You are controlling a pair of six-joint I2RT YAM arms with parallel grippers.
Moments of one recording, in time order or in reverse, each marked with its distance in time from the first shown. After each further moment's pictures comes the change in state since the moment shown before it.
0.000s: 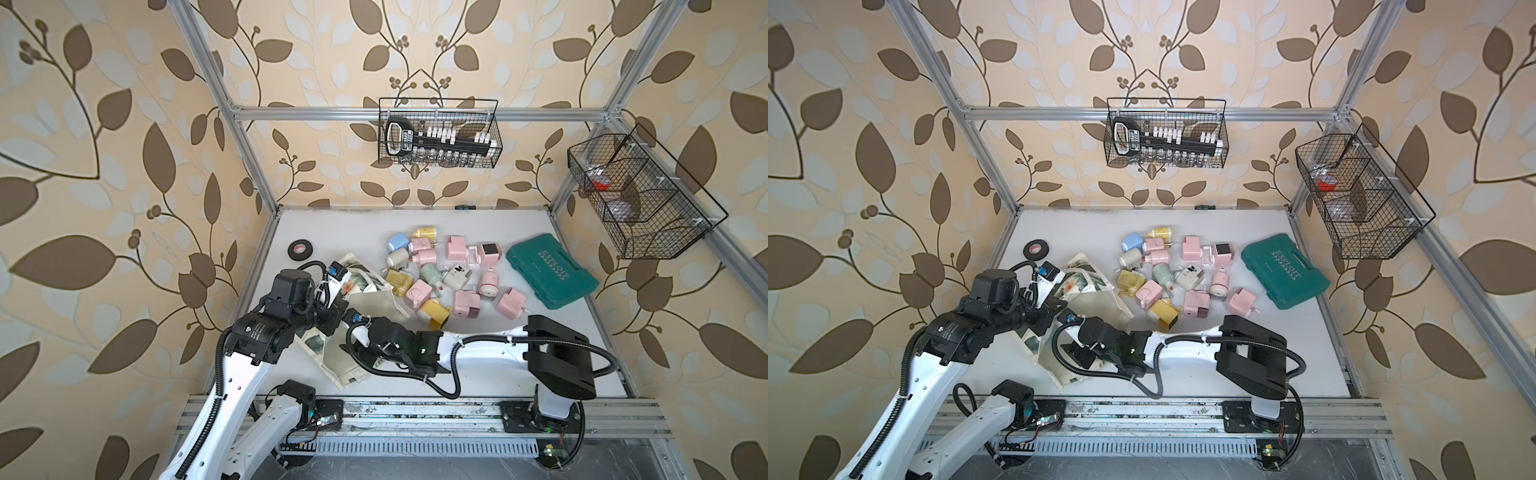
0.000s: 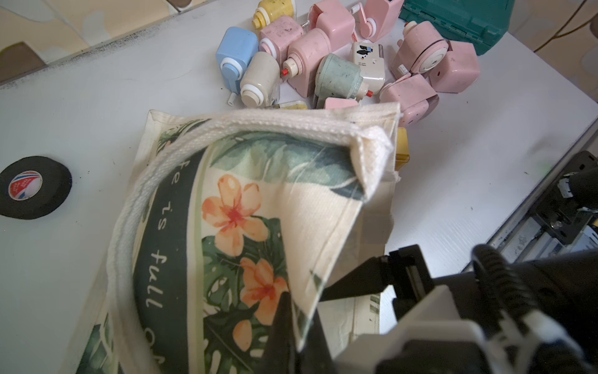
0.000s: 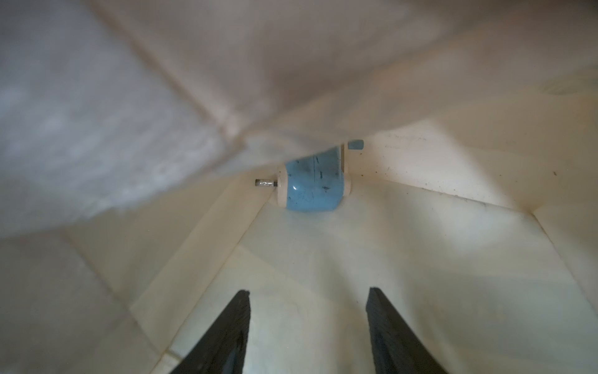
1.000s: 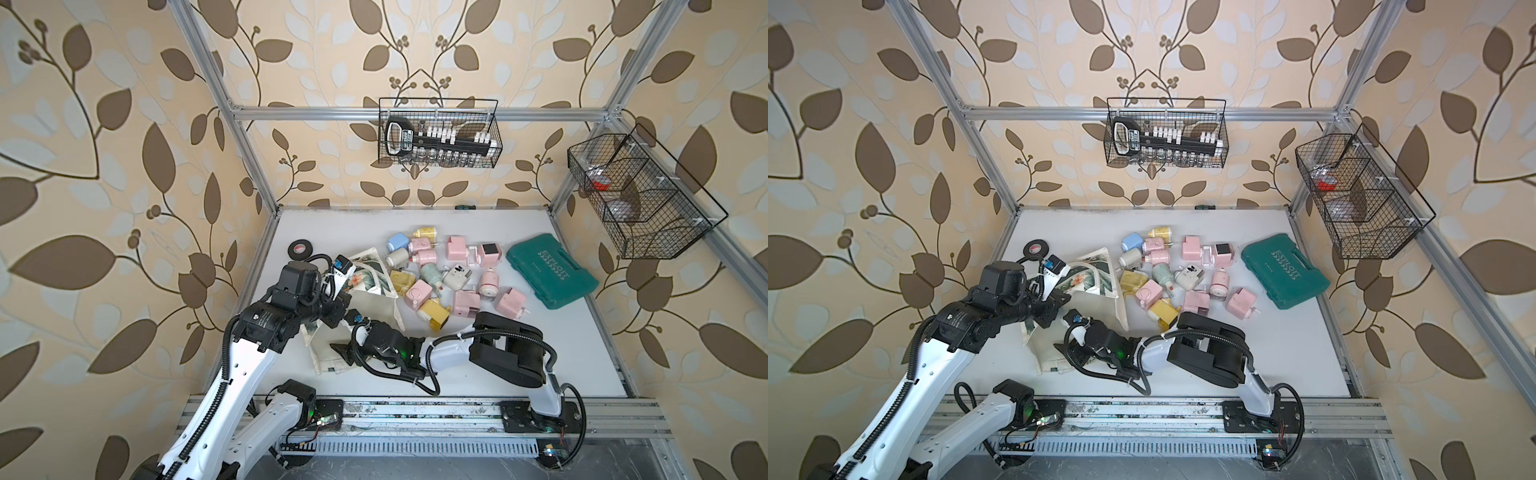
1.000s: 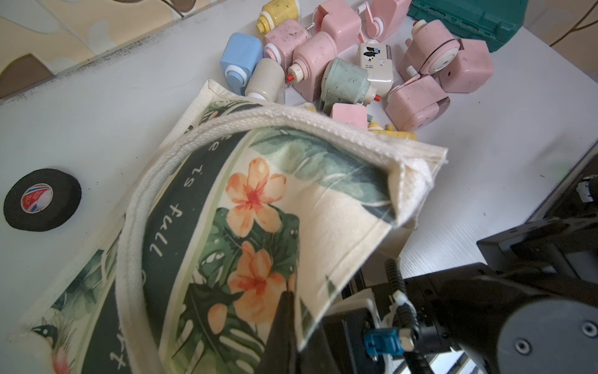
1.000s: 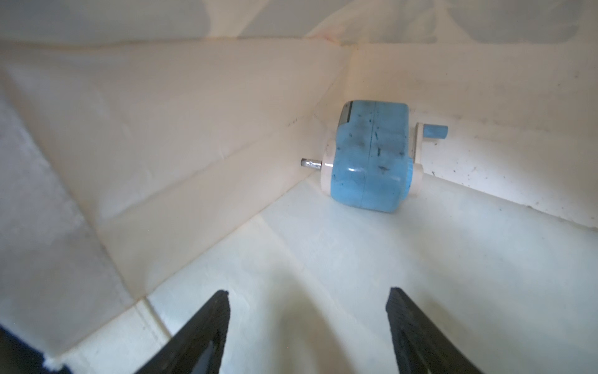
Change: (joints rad) left arm -0.040 0.073 0.034 0.040 -0.018 -0.016; right arm -0.036 0.220 -0.100 0.506 -0.029 0.067
